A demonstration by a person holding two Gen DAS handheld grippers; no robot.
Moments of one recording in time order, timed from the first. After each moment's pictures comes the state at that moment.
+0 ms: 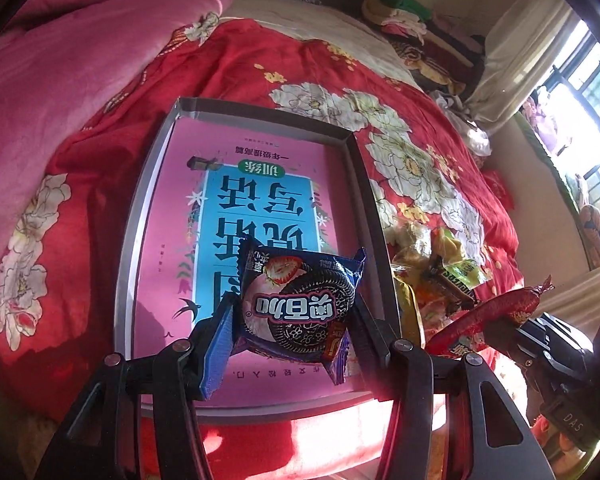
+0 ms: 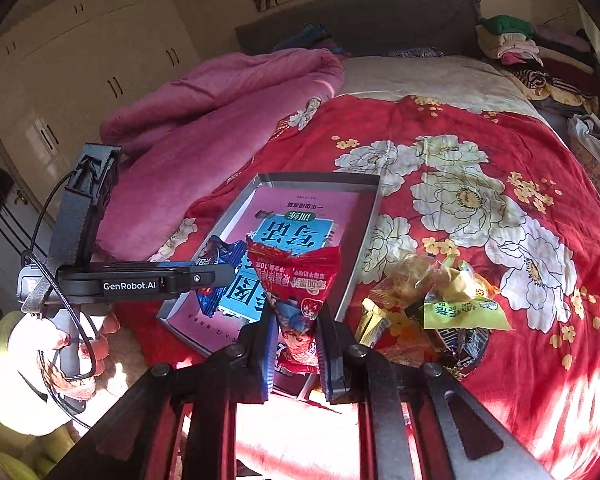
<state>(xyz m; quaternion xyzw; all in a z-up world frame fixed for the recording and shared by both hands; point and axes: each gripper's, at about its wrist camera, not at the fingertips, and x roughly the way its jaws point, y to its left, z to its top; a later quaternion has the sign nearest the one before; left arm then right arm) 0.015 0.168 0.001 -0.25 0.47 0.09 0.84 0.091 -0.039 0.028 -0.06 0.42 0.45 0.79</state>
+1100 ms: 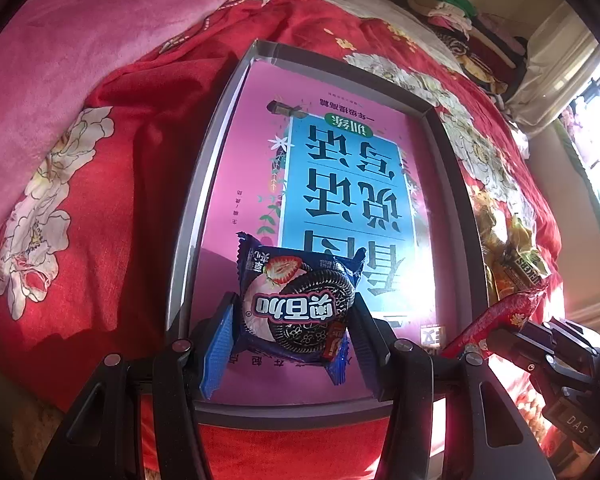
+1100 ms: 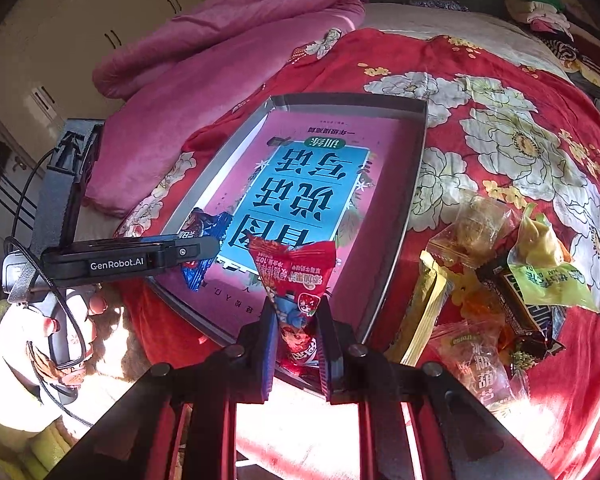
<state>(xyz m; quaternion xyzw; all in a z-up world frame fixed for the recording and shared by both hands) -0.003 0.198 -0.055 -0.26 0.51 0.15 0.81 0.091 0.010 -0.029 -0.10 0.49 0.46 0.74</state>
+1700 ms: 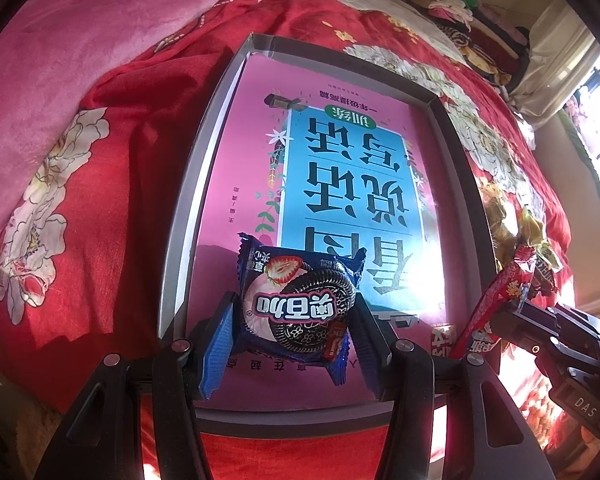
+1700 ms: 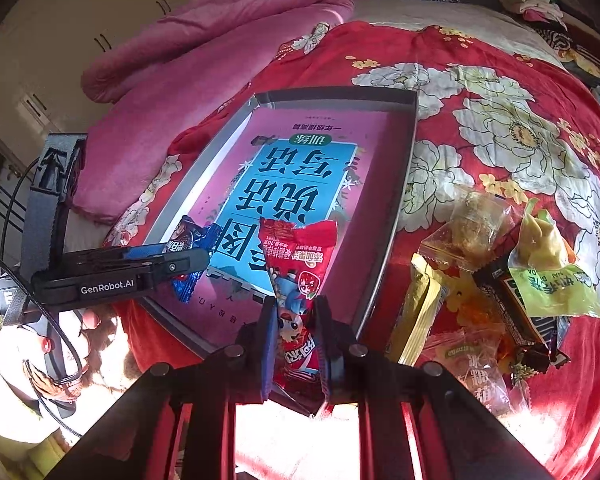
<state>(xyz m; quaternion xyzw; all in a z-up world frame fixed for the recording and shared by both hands) 0.004 0.195 -0.060 -0.24 0.52 0.15 0.81 0.104 0.013 -0.038 -0.10 0.50 0.44 0.74</state>
